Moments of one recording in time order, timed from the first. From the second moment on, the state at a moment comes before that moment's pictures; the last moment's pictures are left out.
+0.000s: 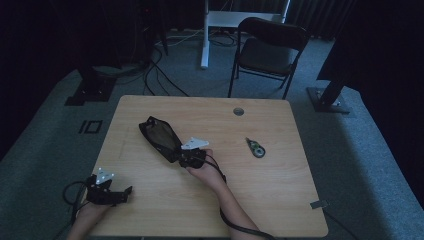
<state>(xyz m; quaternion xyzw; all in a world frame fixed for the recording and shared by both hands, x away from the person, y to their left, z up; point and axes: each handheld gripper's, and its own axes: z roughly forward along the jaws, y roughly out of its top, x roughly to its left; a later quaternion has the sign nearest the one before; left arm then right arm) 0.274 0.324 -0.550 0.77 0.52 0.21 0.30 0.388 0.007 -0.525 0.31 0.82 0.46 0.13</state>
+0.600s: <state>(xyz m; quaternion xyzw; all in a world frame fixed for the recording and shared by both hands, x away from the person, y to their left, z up) 0.274 0.324 -0.551 0.77 0.52 0.21 0.30 0.384 -0.004 -0.522 0.32 0.83 0.45 0.13</state>
